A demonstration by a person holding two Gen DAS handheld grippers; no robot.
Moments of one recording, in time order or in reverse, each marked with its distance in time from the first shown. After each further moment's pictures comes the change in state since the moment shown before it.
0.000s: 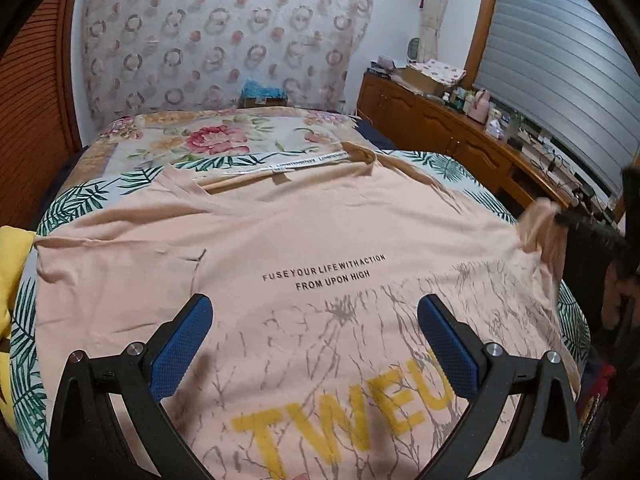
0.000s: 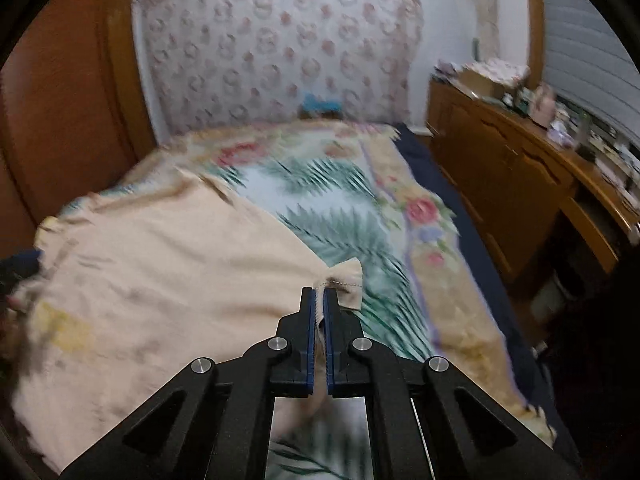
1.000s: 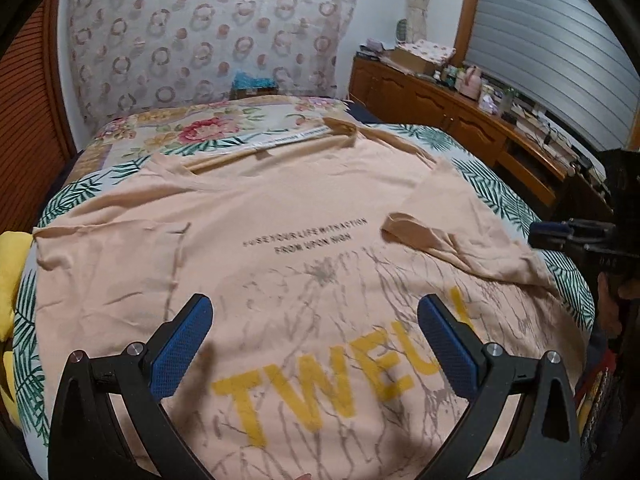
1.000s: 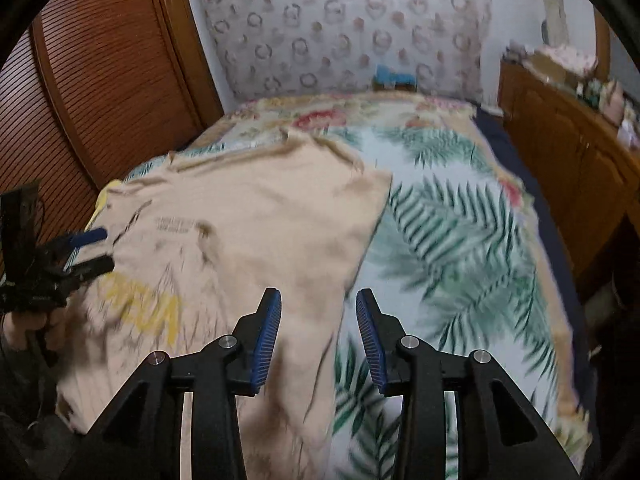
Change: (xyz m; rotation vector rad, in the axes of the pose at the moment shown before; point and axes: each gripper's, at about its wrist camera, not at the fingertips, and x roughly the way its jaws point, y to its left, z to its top) left arm -0.003 -0.023 -0.016 0.065 0.054 0.009; right arm -0.007 0.047 -0.026 -0.033 0.182 0.196
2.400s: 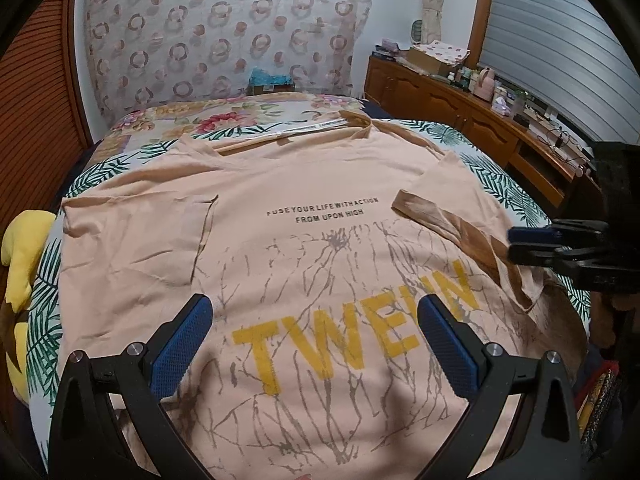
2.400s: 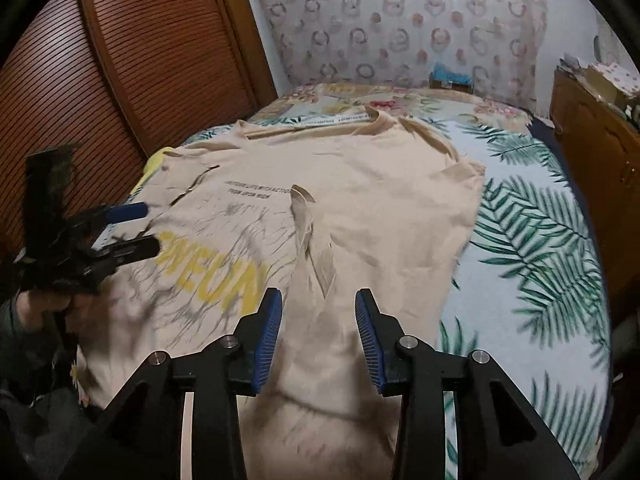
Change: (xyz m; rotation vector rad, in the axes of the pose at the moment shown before) left arm -0.023 0.008 -0.019 -0.036 0.002 0.058; right arm 0.039 0.035 0.011 -0.112 0.026 0.150
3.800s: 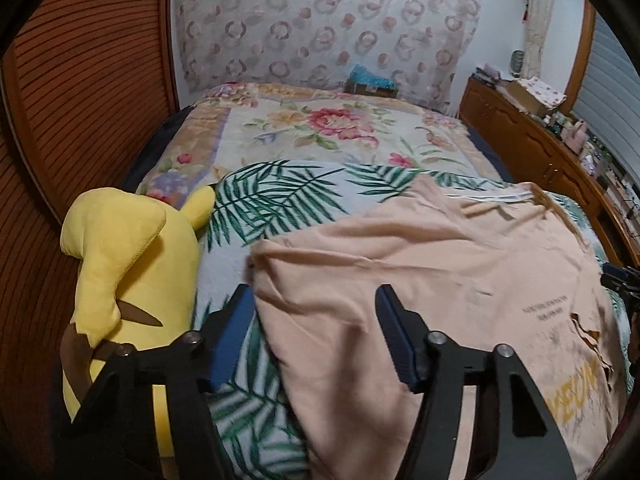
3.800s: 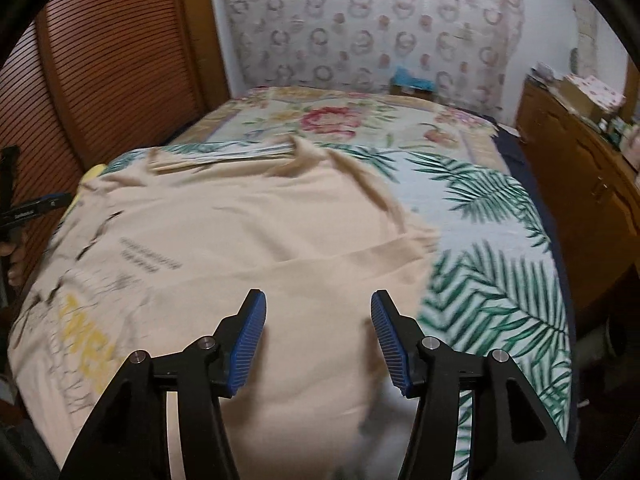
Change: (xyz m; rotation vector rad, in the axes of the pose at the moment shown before) left arm 0.029 0.200 0.053 -0.217 0.029 0.205; right arm 0.088 -0.007 0.060 0.009 -0.010 -0.217
